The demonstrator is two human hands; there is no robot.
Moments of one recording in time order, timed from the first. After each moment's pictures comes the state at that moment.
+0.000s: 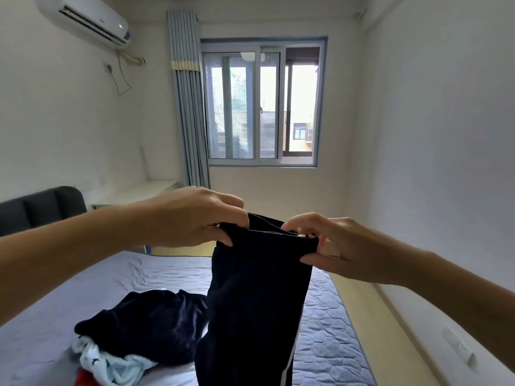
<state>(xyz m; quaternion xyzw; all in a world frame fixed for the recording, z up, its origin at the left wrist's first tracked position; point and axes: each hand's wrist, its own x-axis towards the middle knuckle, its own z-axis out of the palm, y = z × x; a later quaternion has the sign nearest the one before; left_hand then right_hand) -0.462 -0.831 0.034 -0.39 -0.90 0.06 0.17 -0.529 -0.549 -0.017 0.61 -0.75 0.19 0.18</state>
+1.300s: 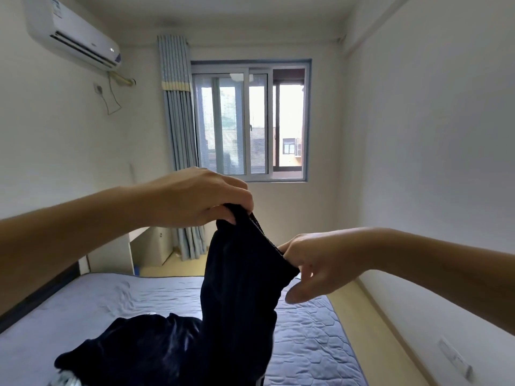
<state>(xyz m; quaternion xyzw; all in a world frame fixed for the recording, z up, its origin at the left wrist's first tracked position) -0.473 -0.817 0.087 -0.43 -0.87 0.10 0.22 -0.515 -0.580 0.029 0.57 -0.81 0.07 -0.11</state>
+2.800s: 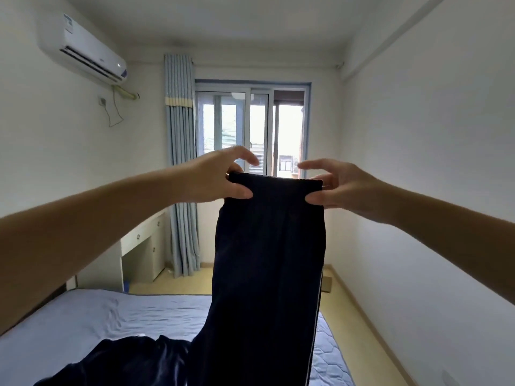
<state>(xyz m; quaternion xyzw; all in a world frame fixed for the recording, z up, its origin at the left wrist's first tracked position) -0.518 -0.833 0.123 -0.23 -0.93 -0.25 0.17 -0.570 -0.562 0.103 0.40 -0.78 0.49 0.01</state>
